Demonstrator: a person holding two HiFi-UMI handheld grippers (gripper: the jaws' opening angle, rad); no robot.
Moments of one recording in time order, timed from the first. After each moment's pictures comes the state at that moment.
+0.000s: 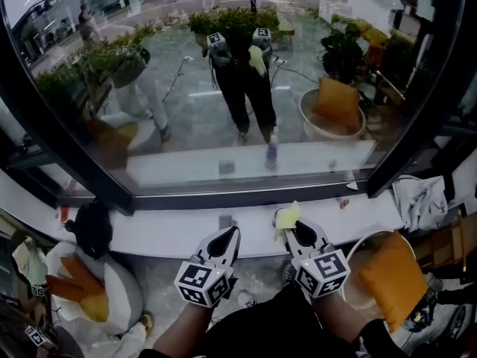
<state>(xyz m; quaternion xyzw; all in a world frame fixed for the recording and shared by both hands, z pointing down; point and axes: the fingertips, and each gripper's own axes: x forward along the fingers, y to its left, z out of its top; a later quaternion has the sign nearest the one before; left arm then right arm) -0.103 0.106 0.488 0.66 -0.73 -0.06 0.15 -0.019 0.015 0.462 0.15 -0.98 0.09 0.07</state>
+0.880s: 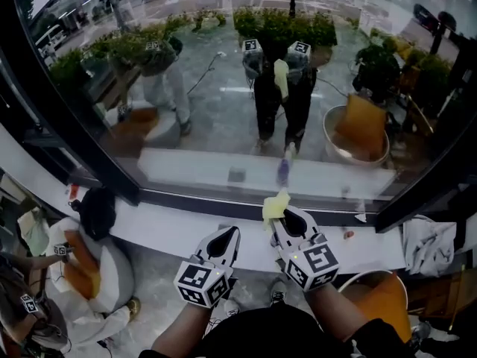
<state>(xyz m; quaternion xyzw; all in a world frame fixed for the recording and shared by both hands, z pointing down) -0.110 0.011 0.479 0.59 -0.79 -0.05 0.14 -0.081 -0.083 0.425 0.03 -1.00 0.07 0.04</state>
